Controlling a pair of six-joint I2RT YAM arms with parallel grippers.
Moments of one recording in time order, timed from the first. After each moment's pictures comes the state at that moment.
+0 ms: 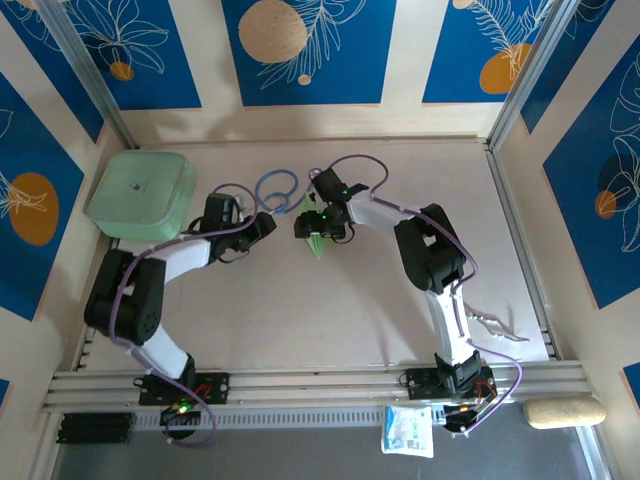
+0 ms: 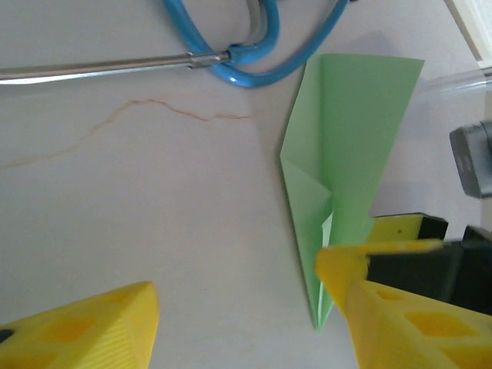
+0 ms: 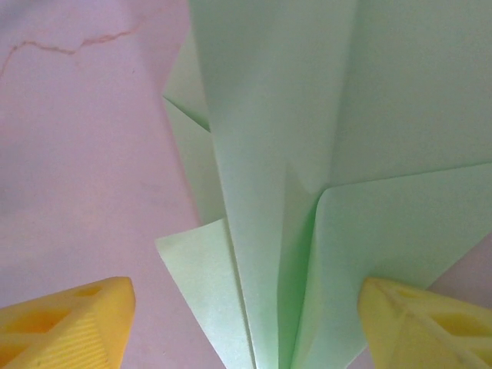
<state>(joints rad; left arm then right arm) -0.27 1.66 0.85 0.05 0.41 -0.80 0.58 2.16 1.60 -0.59 -0.28 0.46</state>
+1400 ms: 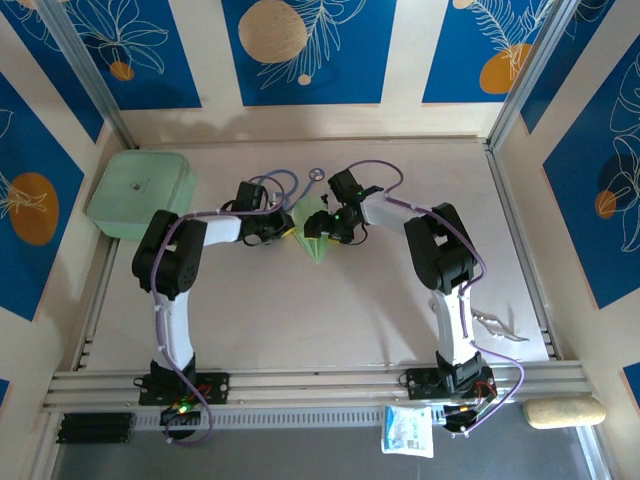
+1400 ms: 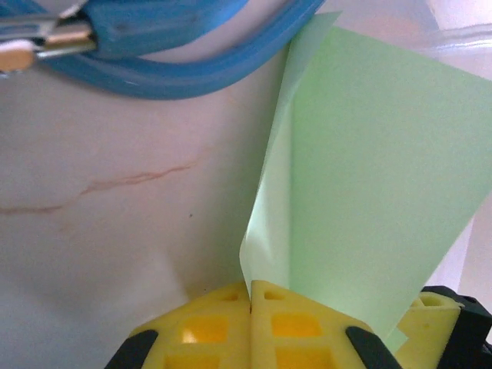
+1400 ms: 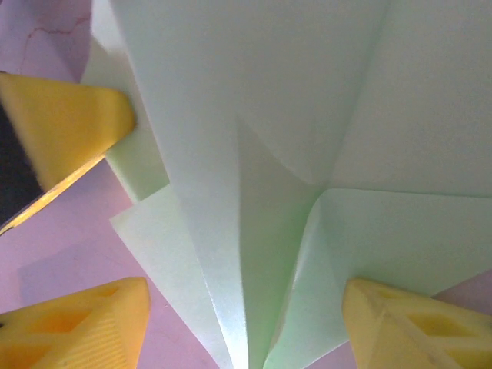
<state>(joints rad) -0.34 2.03 1.16 0.02 0.50 -0.85 0.51 2.11 1.49 -0.54 -0.42 0.52</state>
